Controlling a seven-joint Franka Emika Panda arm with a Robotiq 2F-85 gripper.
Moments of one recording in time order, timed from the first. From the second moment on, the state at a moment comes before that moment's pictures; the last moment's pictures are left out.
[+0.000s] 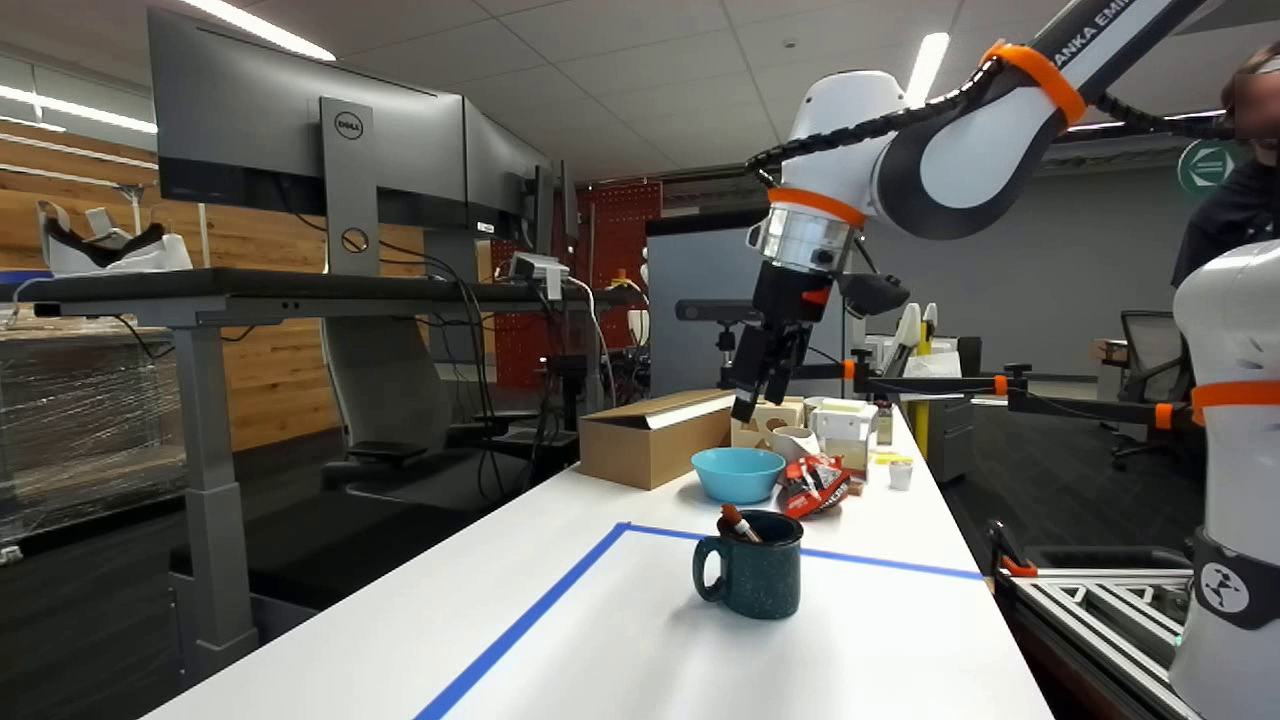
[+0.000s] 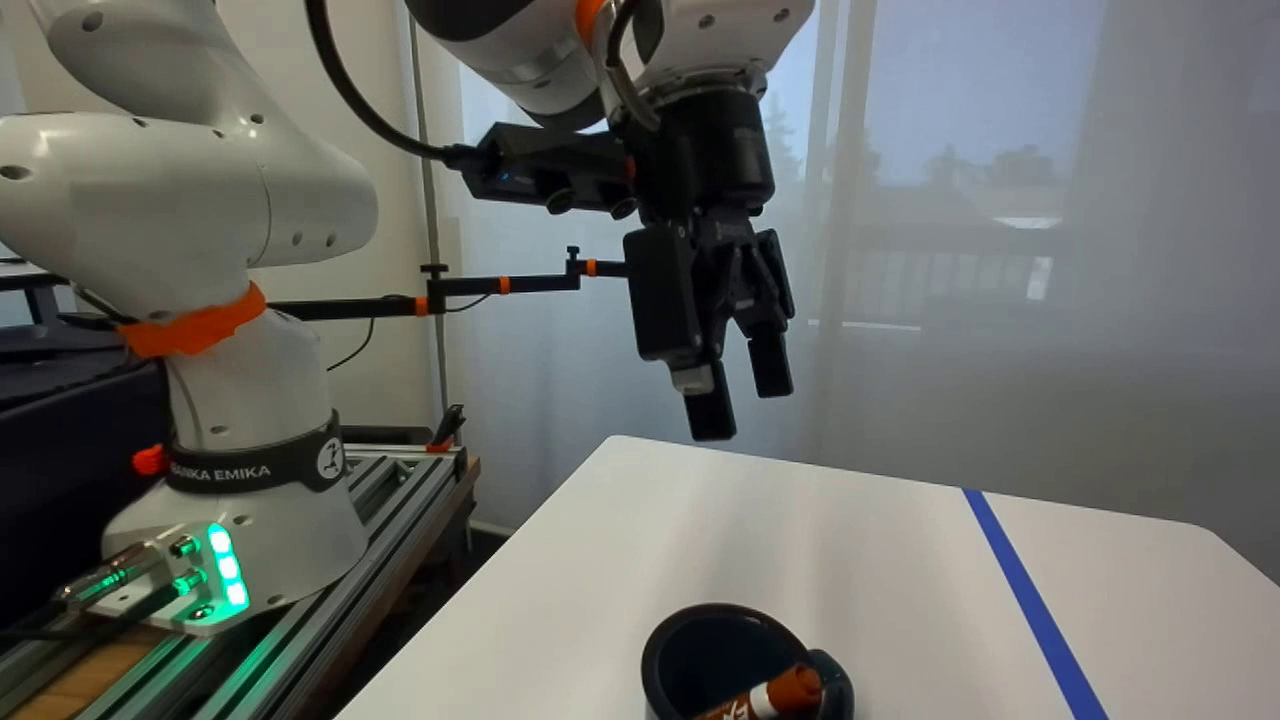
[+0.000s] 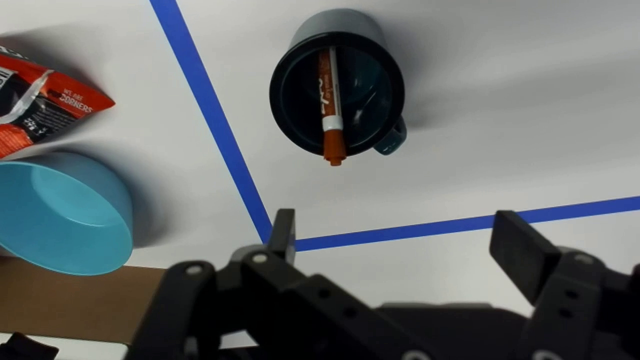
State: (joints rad) arm -0.37 -0.48 0.03 -2.77 -0.21 2.59 0.33
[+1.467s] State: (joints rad) arm -0.49 -0.11 0.03 -2.77 -0.64 2.93 0.55
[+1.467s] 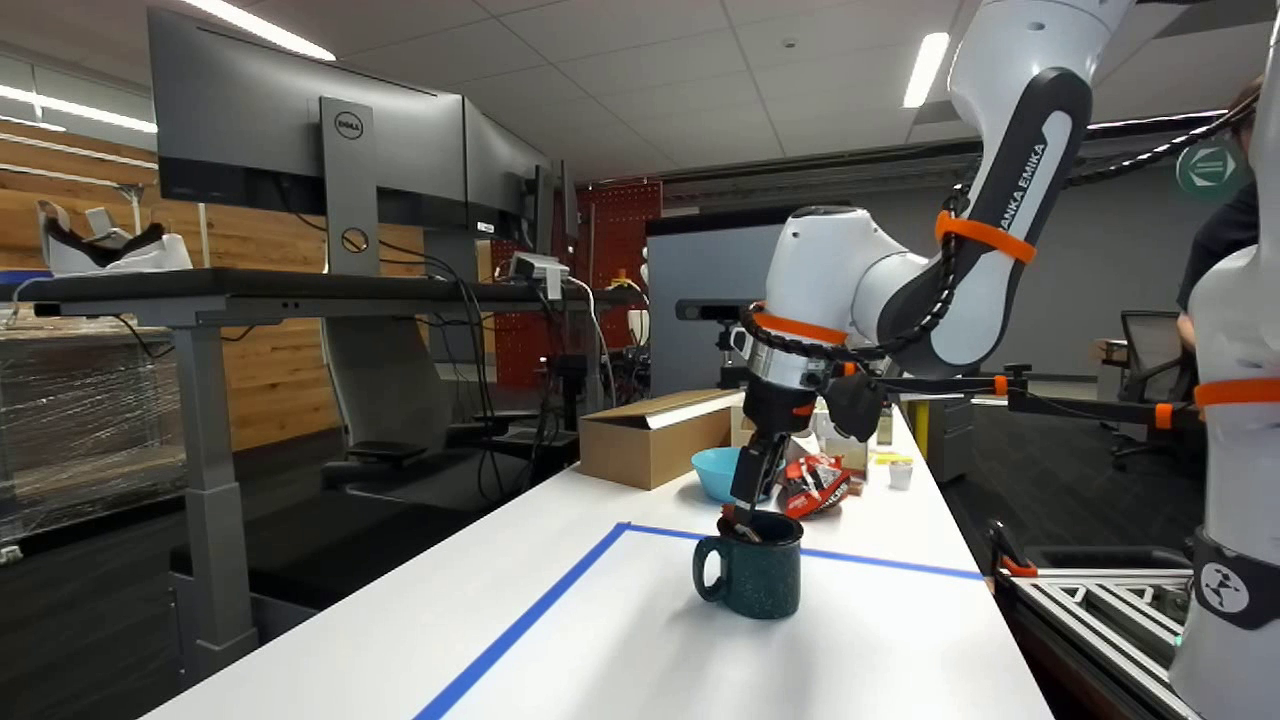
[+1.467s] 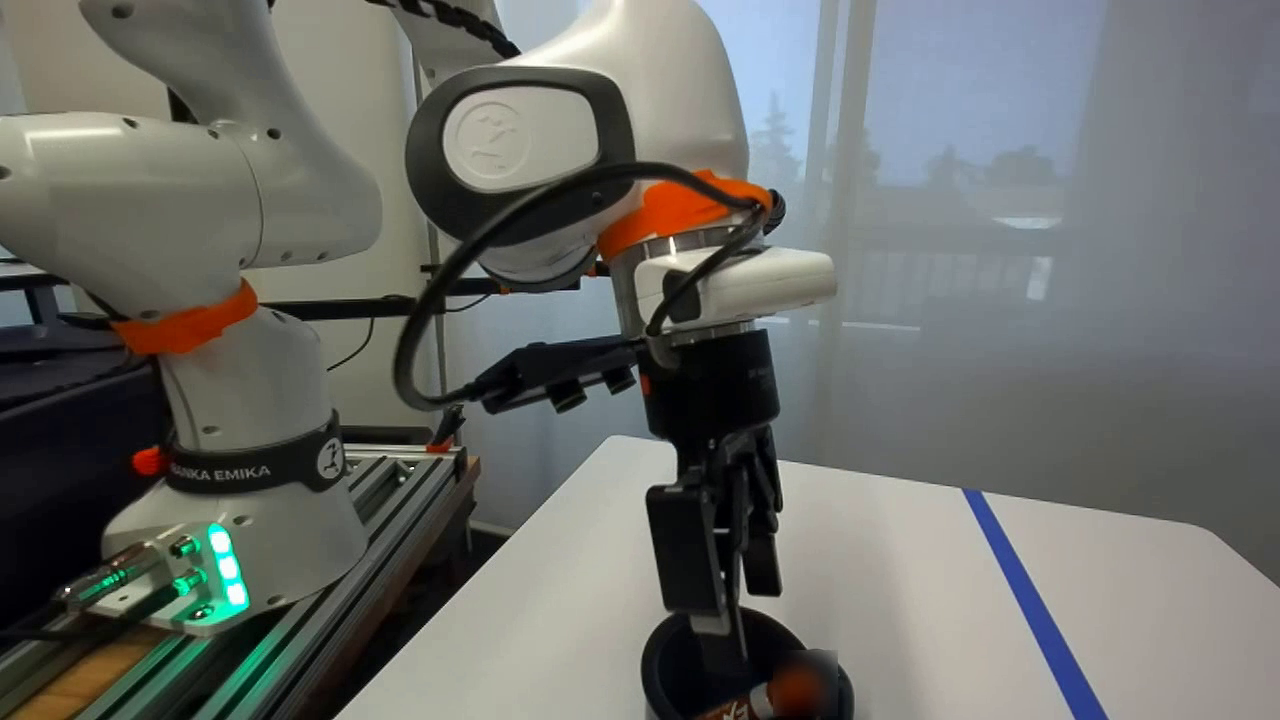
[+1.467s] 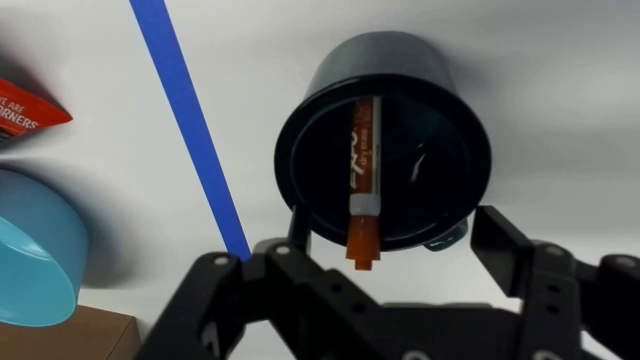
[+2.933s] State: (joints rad) arm -0.50 -0.05 -0.02 -2.76 -0.94 2.96 0.85
